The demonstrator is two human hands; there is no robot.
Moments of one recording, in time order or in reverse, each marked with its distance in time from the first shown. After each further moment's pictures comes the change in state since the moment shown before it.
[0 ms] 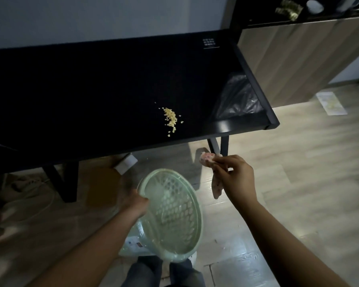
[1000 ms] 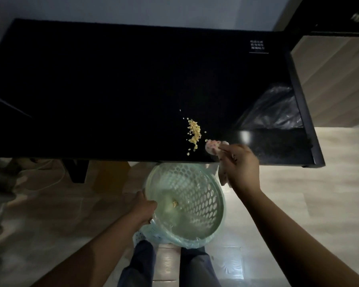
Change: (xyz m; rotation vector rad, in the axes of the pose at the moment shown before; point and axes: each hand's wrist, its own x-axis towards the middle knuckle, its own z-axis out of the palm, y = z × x) left_hand 0.070 0.019 0.009 -0.697 -0.116 -0.172; right_hand 0.135 -0.015 0.060 -0.147 -0.132 -0.182
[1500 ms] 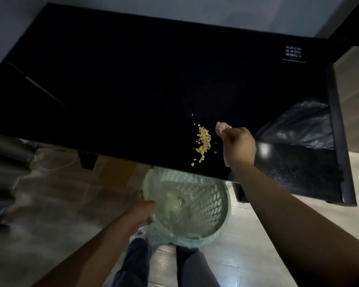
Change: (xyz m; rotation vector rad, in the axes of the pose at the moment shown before) left_hand 0.029 -0.002 0.018 -0.276 0.061 -0.078; right_hand 0.115 0.028 0.058 -0.141 -0.042 -0.048
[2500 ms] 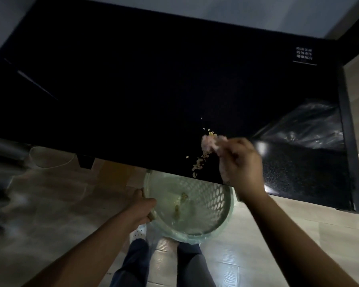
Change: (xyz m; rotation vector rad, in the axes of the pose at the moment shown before) left_hand 0.025 0.018 -0.022 -0.091 -0.081 -0.061; right_hand -0.046 -0.049 -0.023 0.215 -0.084 -0.223
